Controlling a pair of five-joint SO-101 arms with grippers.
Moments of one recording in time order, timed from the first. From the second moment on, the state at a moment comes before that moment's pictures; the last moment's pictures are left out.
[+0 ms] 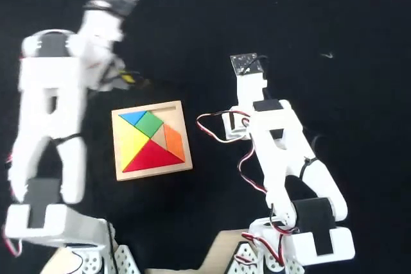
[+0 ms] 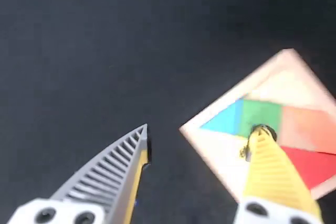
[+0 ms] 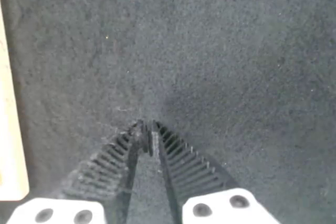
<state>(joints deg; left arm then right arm) -7.1 2.3 -9.6 79.9 -32.1 -7.3 -8.5 43.4 48.0 2.1</state>
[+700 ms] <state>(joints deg) -38.2 7.3 16.2 50.9 -24.6 -7.3 -8.5 44.2 48.0 2.1</state>
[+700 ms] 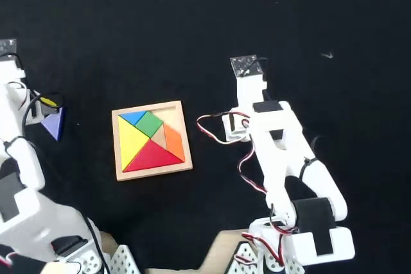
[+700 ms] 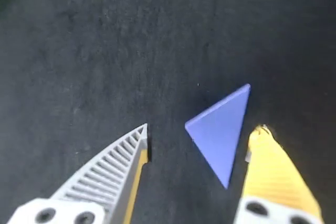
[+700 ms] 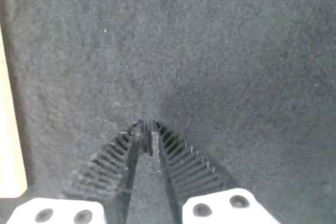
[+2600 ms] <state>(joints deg) -37.1 25.7 3.6 72.1 -3.7 -7.3 -8.5 44.2 48.0 2.1</state>
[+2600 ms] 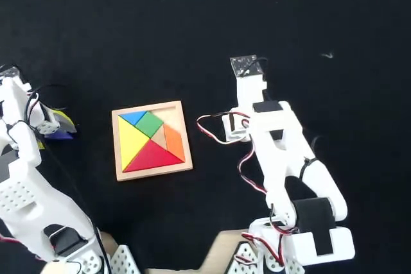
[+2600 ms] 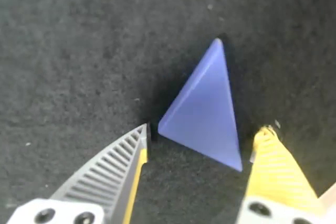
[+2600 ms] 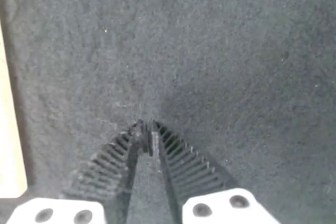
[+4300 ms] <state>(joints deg) -15.3 5.6 0.8 81.6 -46.5 1.1 -8.5 44.2 48.0 2.1</state>
